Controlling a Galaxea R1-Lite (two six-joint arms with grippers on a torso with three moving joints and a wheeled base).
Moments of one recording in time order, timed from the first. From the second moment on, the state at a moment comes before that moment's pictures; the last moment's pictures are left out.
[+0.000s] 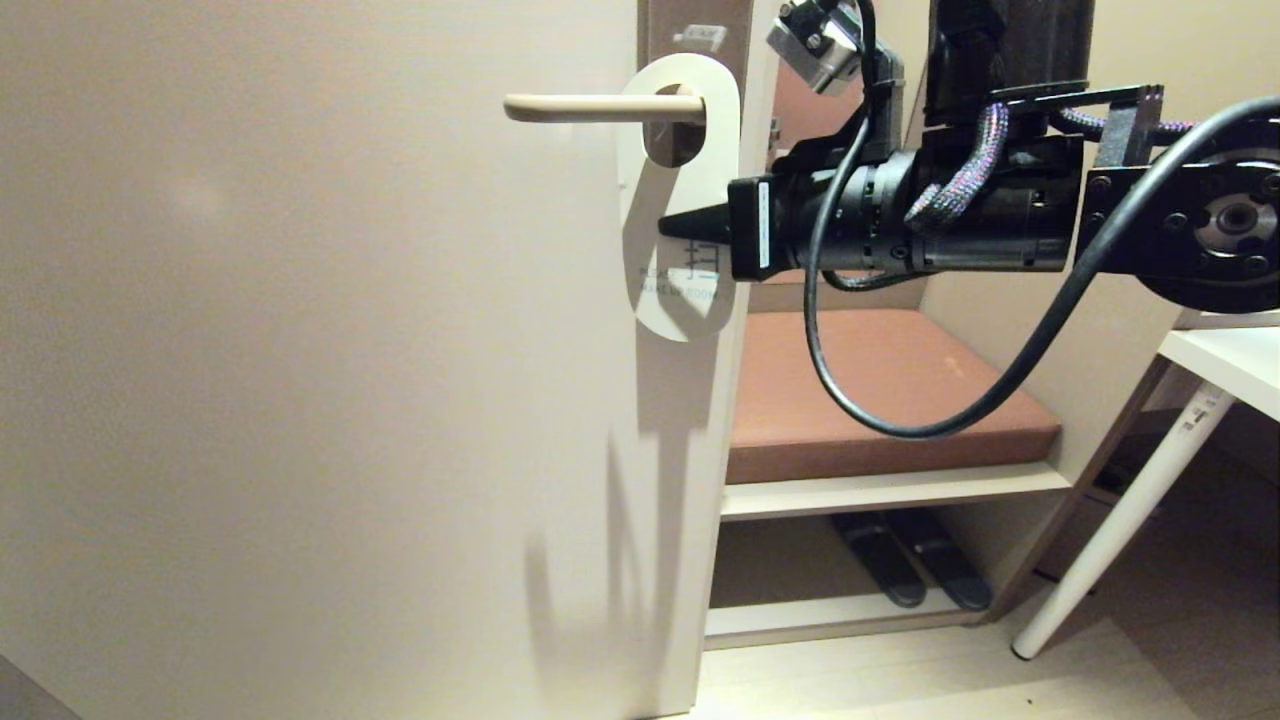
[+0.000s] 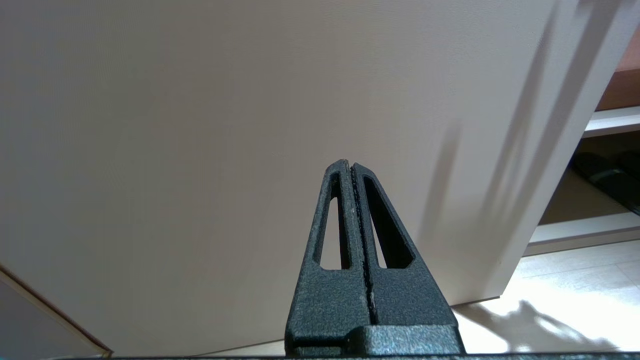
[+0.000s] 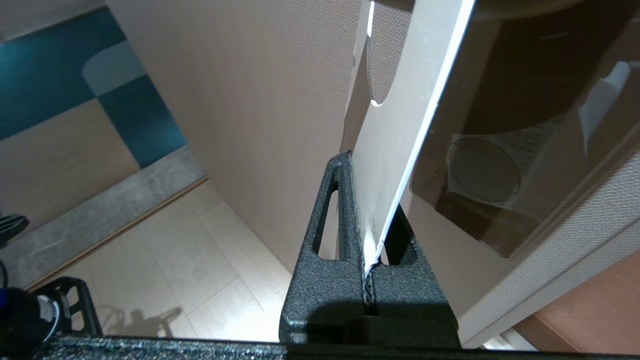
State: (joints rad) left arm 0.00 0.00 0.00 0.00 0.00 0.07; right arm 0.63 1.85 -1.69 0.04 0.30 0.05
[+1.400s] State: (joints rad) left arm 0.00 0.00 0.00 0.00 0.00 0.07; right arm 0.80 1.91 -1.74 -0.03 -0.10 0.17
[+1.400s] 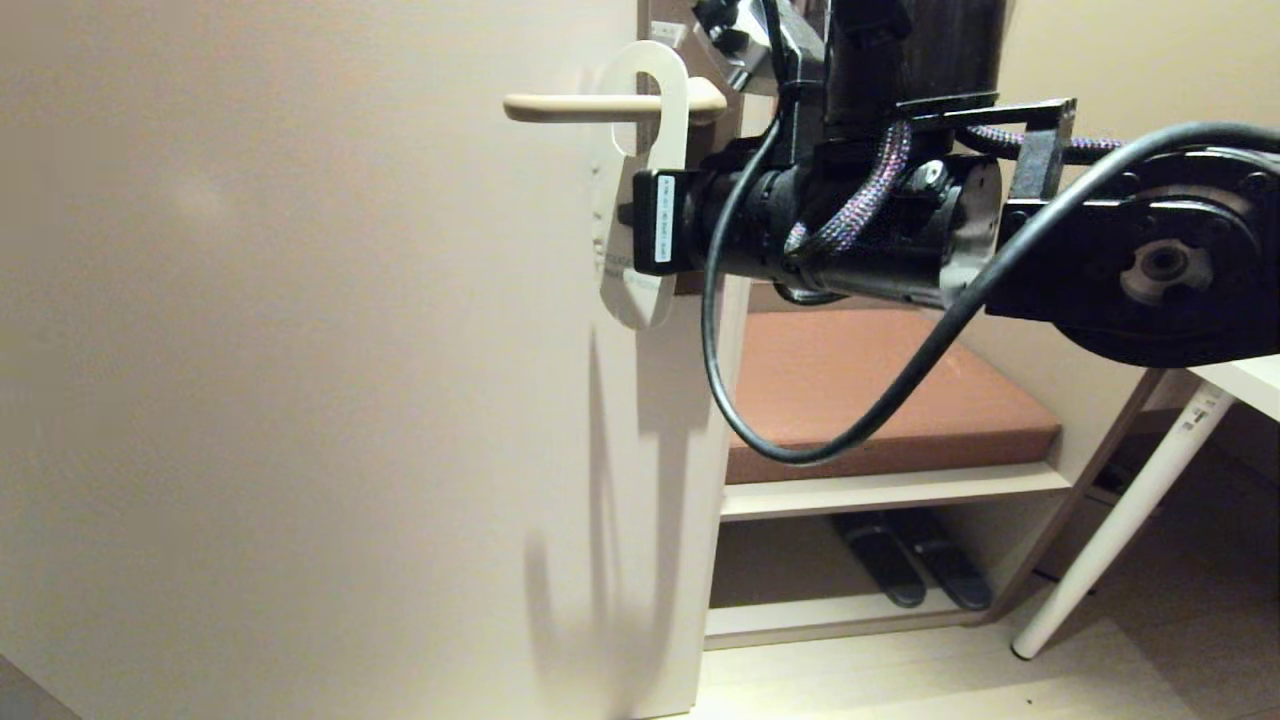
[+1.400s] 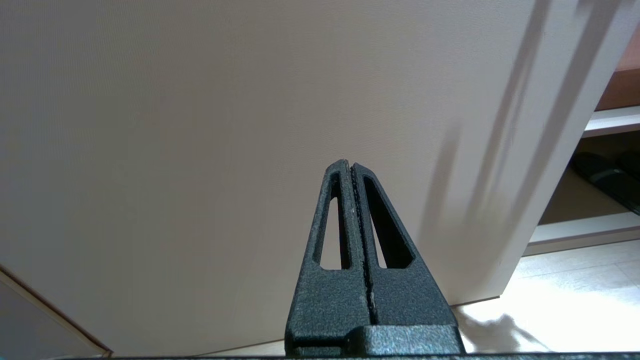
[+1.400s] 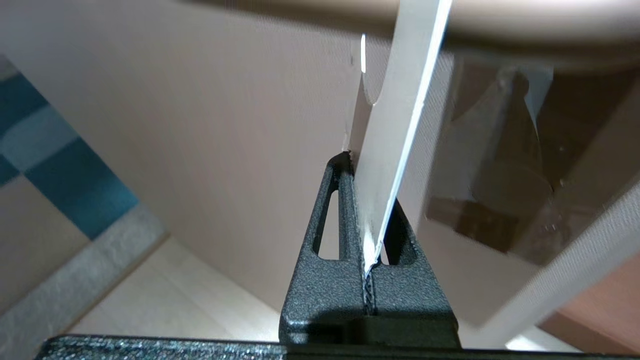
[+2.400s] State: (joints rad) left arm 0.00 0.00 0.00 0.00 0.00 0.07; right arm 0.86 2.01 -1.81 -0.18 -0.11 0.17
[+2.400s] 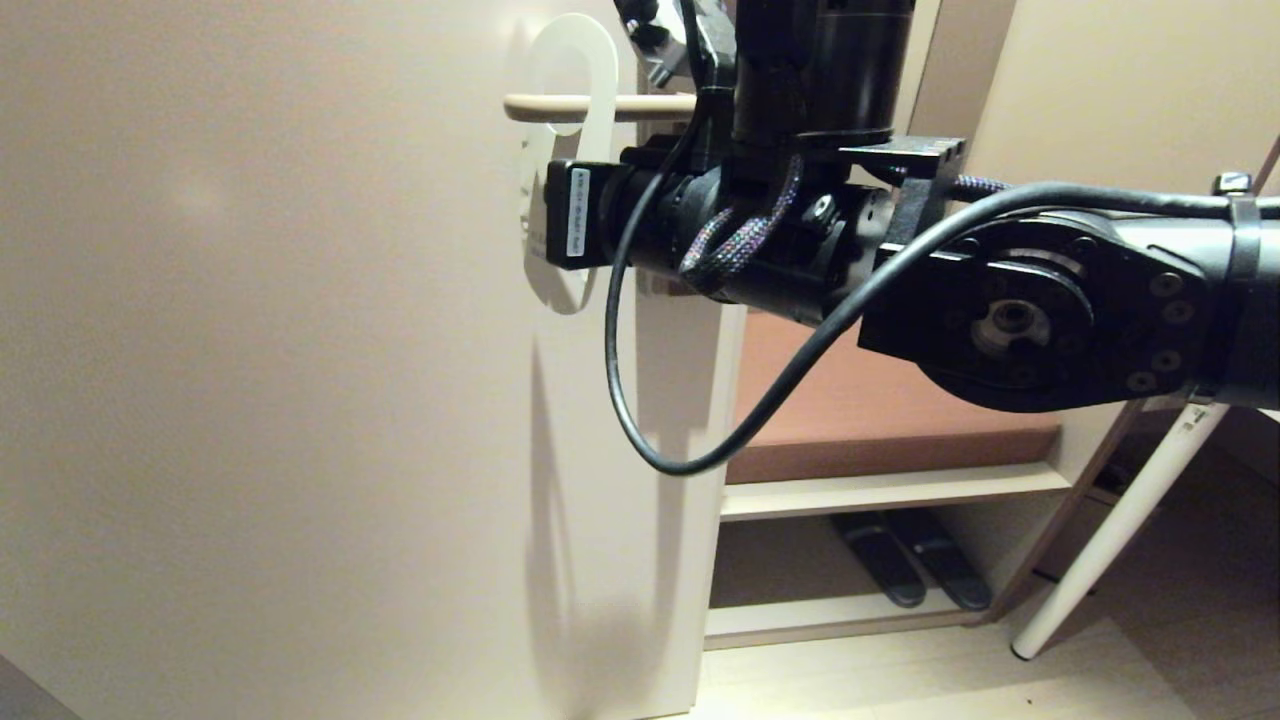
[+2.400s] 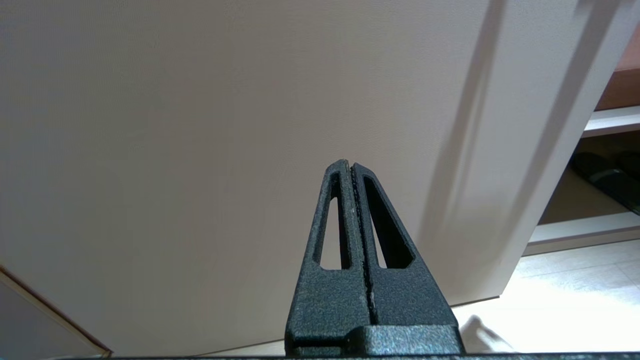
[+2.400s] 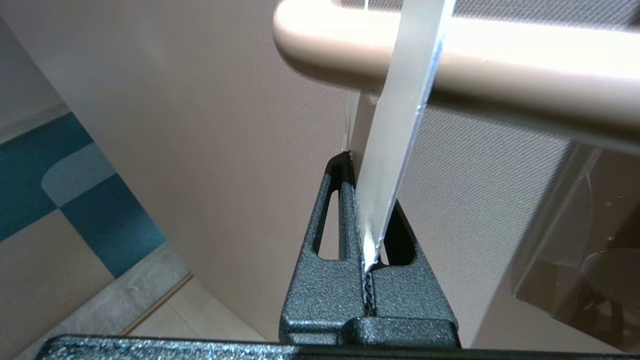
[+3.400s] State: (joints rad) left arm 0.00 0.00 0.00 0.00 0.00 0.07; right arm 0.92 2.06 -1.83 -0.27 -0.15 0.16
